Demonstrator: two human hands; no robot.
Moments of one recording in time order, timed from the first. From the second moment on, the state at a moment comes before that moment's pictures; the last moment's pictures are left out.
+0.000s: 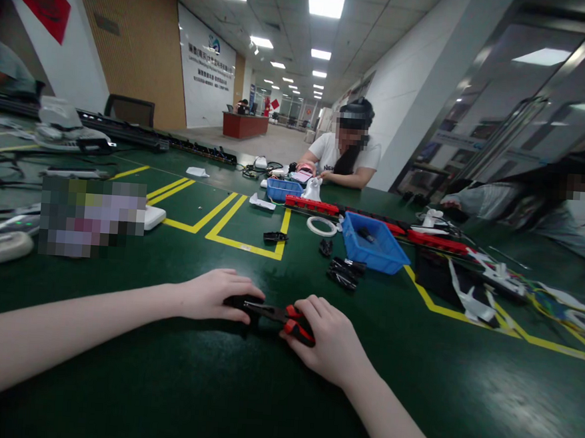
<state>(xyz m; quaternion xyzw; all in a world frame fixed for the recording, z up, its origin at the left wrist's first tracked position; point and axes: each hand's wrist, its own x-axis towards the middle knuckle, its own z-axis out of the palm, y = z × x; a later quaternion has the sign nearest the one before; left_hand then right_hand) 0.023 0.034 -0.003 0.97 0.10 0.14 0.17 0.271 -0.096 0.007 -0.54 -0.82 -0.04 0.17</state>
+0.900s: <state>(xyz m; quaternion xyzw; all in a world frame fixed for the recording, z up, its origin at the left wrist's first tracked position) 0.022 0.033 -0.003 0.98 0.09 0.14 0.13 0.275 -0.098 0.009 -0.54 -0.82 -0.08 0.15</state>
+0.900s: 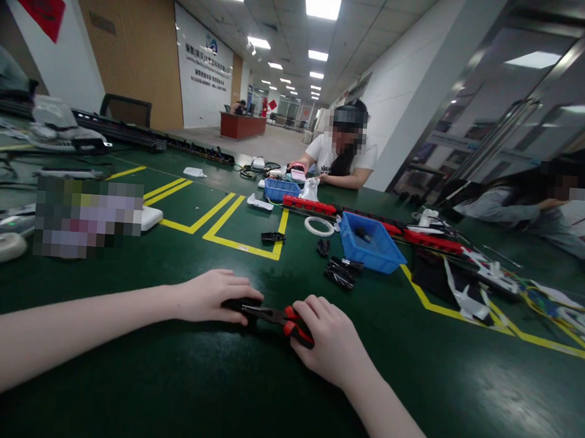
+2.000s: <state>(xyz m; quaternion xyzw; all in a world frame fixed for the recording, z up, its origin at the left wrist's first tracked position) 0.025 0.029 -0.004 0.98 0.08 0.15 0.11 0.273 -0.100 0.001 -0.55 -0.81 -0.14 0.12</state>
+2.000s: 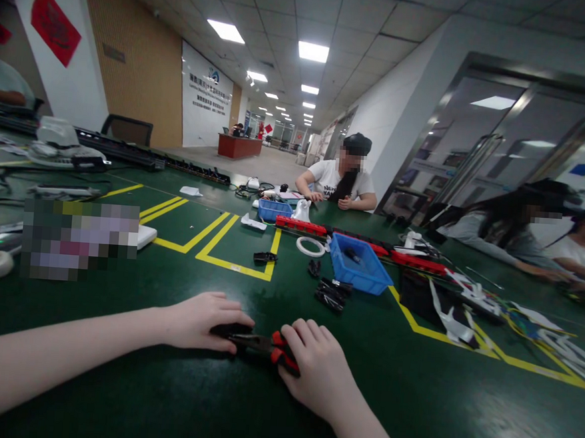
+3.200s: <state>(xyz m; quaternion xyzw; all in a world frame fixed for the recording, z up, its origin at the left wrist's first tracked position) 0.025 0.030 -0.003 0.98 0.10 0.14 0.13 0.276 -0.102 0.002 -0.53 -0.81 -0.15 0.18</state>
